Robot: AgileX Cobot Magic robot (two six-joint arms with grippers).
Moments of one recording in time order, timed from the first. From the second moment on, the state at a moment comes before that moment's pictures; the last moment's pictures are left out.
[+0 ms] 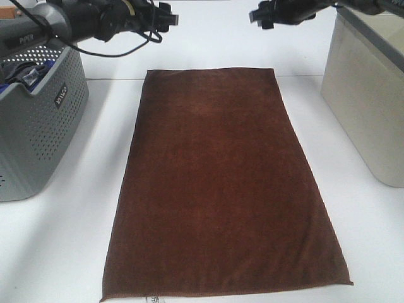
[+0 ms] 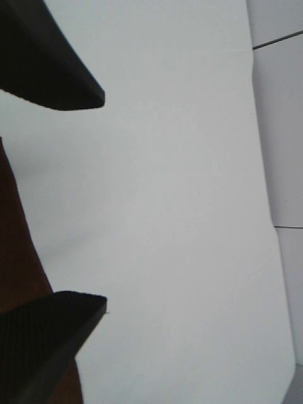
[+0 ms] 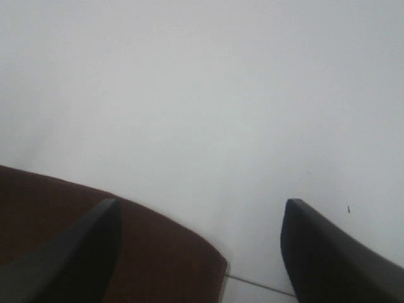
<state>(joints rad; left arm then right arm) -0.31 2.58 -2.30 0.26 0.09 -0.30 0.21 2.46 -2.26 0.01 0.38 -0.17</state>
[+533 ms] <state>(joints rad) -0.34 2.23 -2.30 0.24 0.64 -0.30 0.21 2.14 -2.26 0.09 0.88 -0.17</state>
